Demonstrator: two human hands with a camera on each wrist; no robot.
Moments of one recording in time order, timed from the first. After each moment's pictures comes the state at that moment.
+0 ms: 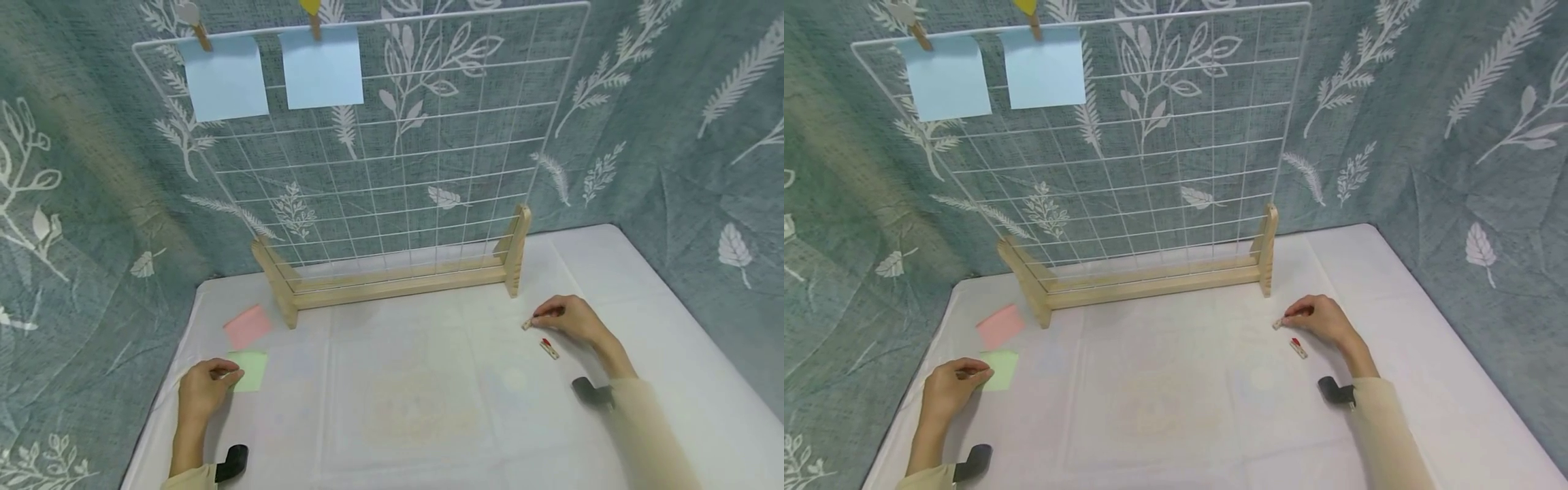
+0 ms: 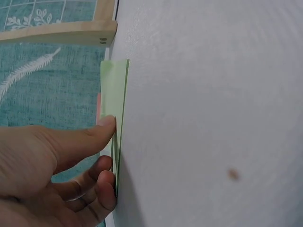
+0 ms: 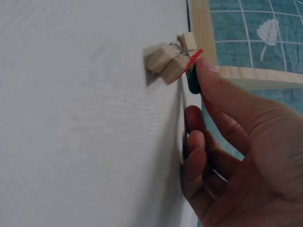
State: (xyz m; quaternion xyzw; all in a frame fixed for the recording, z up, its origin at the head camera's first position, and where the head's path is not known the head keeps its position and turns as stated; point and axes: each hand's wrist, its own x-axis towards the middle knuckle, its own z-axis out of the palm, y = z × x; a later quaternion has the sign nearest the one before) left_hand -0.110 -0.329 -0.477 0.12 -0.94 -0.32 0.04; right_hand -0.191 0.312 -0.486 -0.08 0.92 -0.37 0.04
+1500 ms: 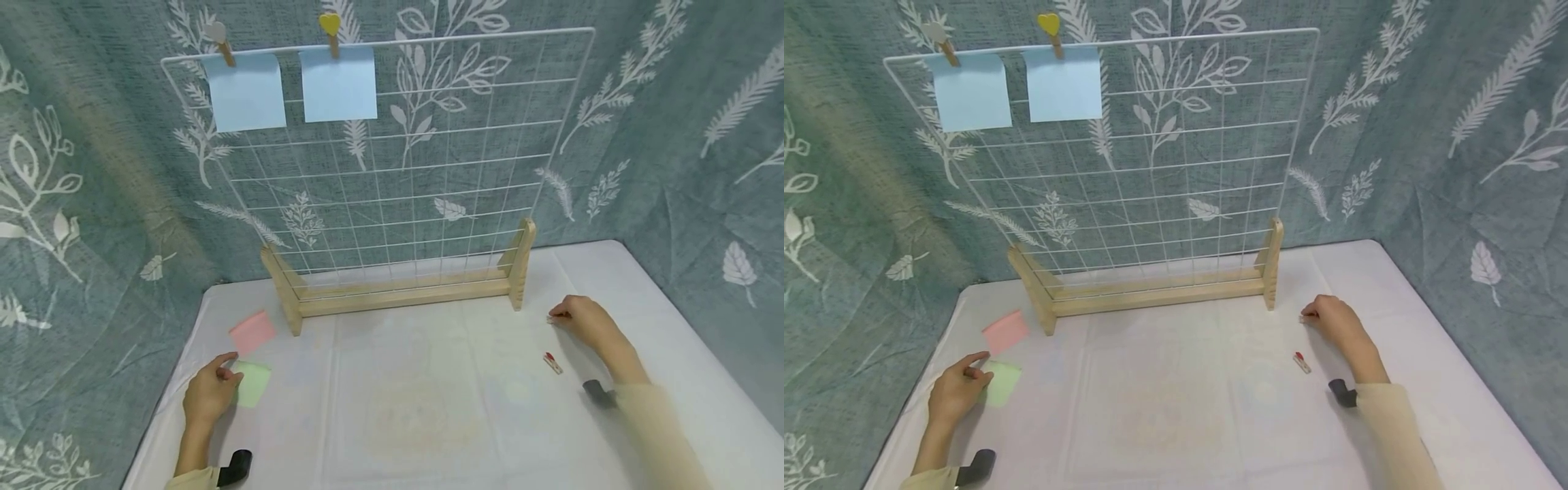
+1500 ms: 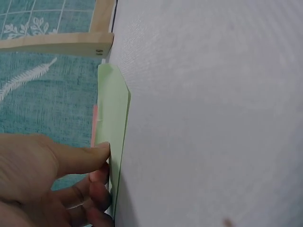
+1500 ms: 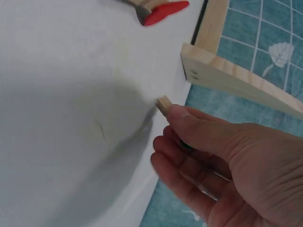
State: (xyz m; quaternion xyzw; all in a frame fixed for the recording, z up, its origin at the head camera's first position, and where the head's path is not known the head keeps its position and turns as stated) left_hand -0.111 -0.331 -0.477 0.13 -0.94 -0.31 0.02; right_hand -0.199 0.310 -0.453 -0.14 0.97 -0.19 0.04
